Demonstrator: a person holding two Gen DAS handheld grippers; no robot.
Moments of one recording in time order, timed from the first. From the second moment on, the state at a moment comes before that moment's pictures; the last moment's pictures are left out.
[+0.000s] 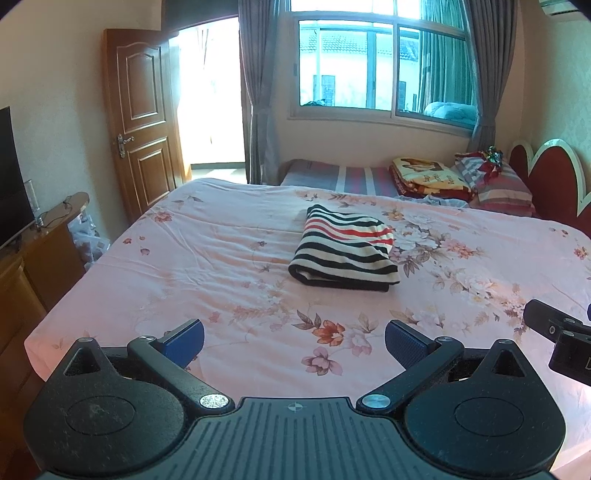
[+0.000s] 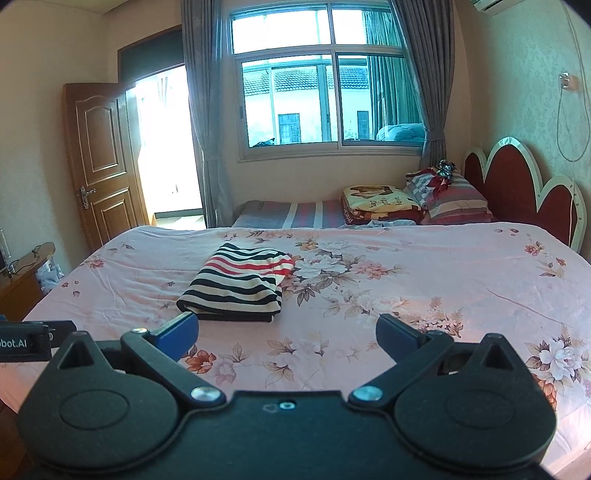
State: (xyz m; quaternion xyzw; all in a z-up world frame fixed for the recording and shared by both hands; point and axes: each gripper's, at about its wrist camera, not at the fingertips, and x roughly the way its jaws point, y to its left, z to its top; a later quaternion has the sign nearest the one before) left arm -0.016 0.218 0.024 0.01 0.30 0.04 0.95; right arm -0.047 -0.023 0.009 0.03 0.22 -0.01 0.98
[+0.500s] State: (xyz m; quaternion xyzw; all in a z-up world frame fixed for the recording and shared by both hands) left arm -0.005 0.219 0.022 0.01 0.30 0.04 0.95; right arm -0.038 -0.016 0.008 0.02 0.23 0.00 0.97
